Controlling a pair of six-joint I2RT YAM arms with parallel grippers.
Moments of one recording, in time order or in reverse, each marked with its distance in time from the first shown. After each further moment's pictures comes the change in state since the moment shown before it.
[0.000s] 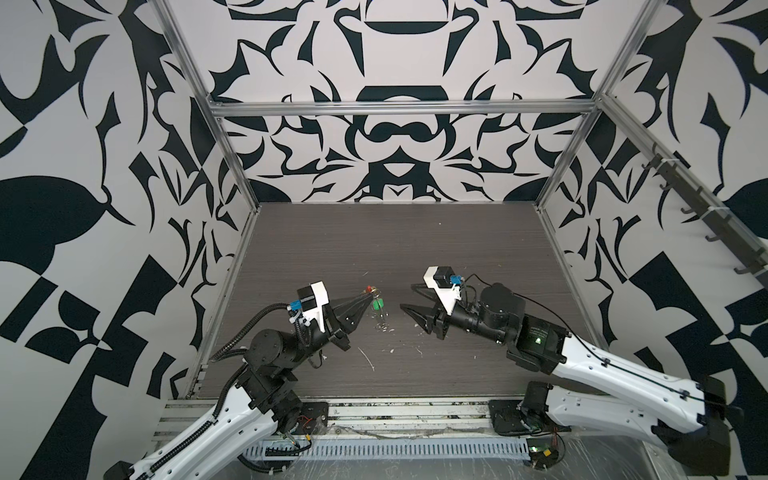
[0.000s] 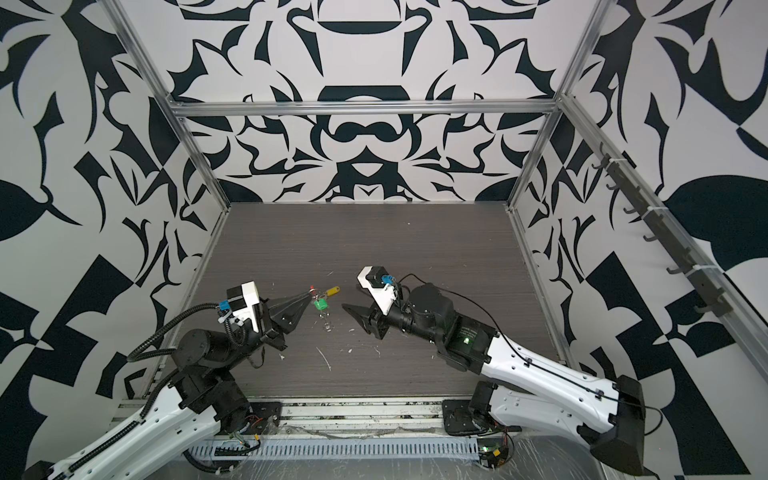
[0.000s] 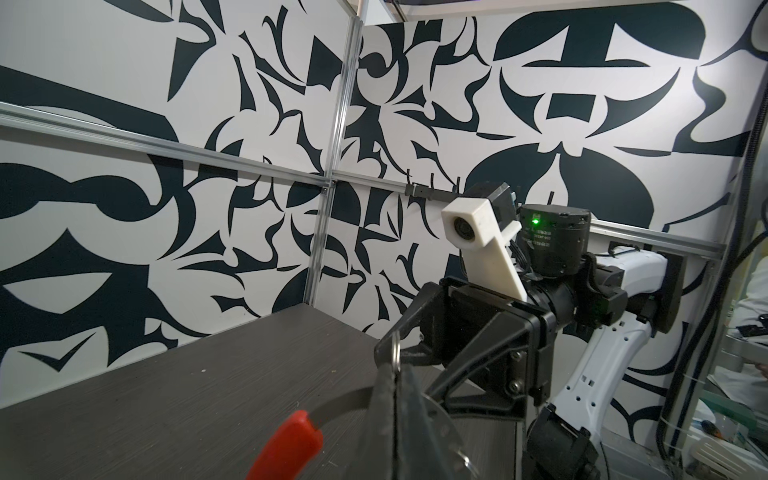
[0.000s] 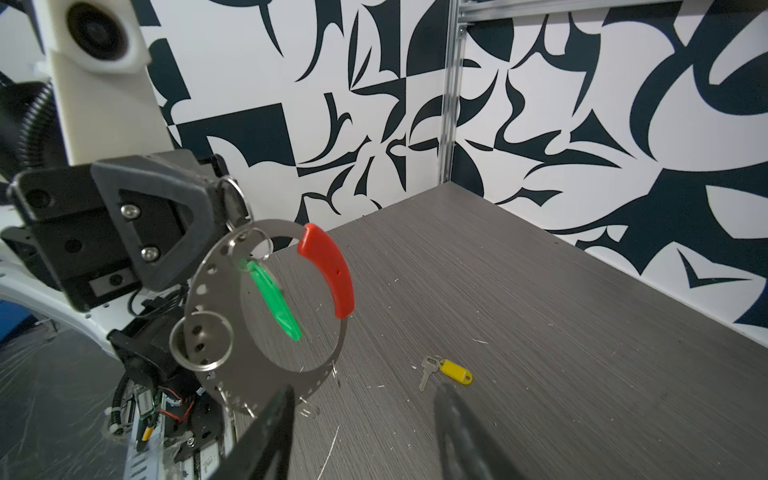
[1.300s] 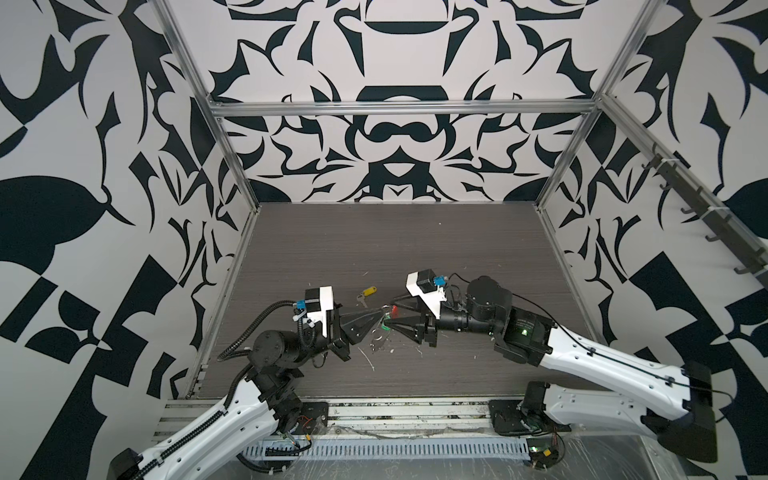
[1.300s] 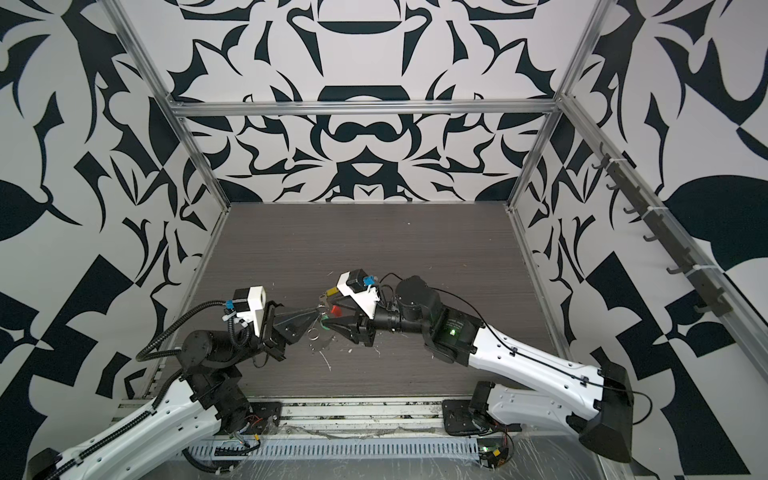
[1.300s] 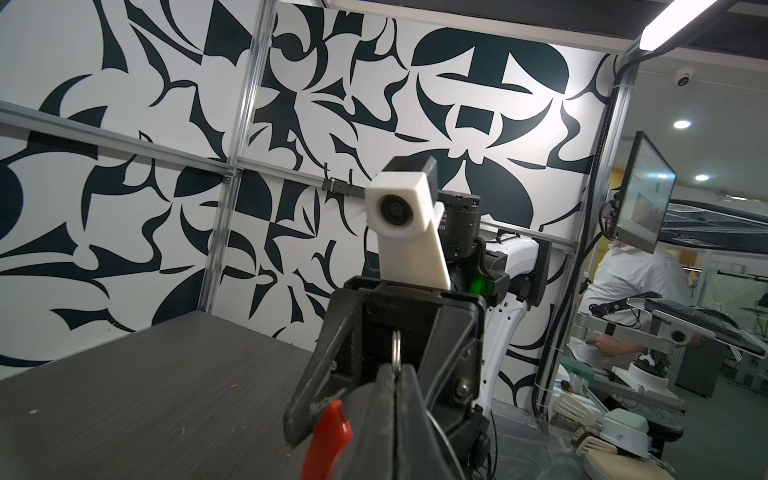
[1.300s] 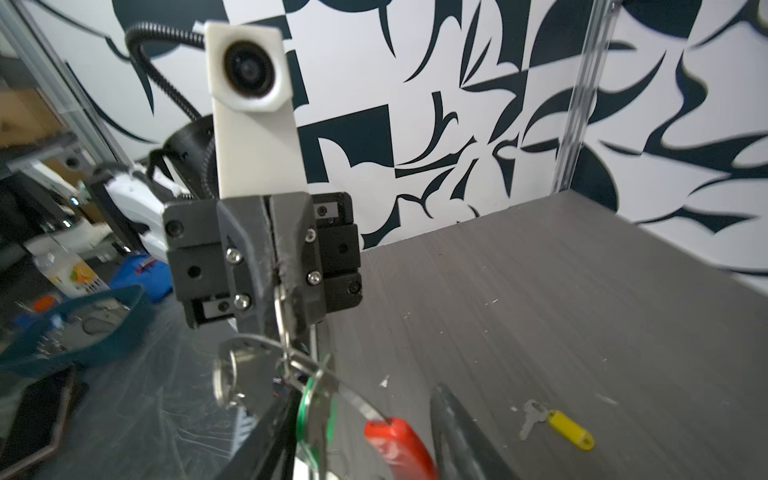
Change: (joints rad) left arm 0.000 0.091 -0.028 0.212 0.223 -0.177; right arm 0.026 0.117 0.084 0.044 -0.279 0.018
